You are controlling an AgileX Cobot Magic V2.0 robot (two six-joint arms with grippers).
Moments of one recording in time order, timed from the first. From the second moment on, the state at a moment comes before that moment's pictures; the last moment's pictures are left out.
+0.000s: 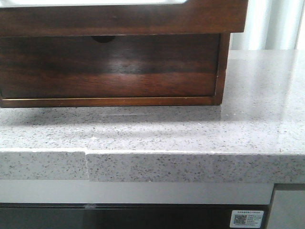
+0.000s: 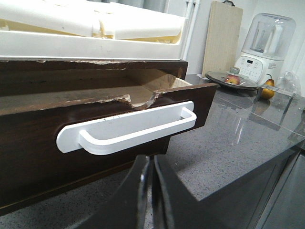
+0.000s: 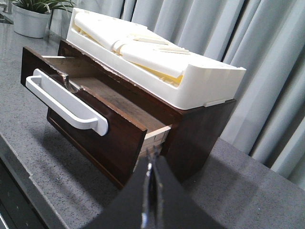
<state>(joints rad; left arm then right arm) -0.40 0.22 -0.49 -0.82 0.50 0.63 0.83 0.18 -0.71 -0.34 0.63 -0.10</state>
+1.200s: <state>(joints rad) -0.28 0.19 0.00 -0.19 -0.10 0.24 0.83 0.18 -0.71 -0.34 0.63 -0.09</state>
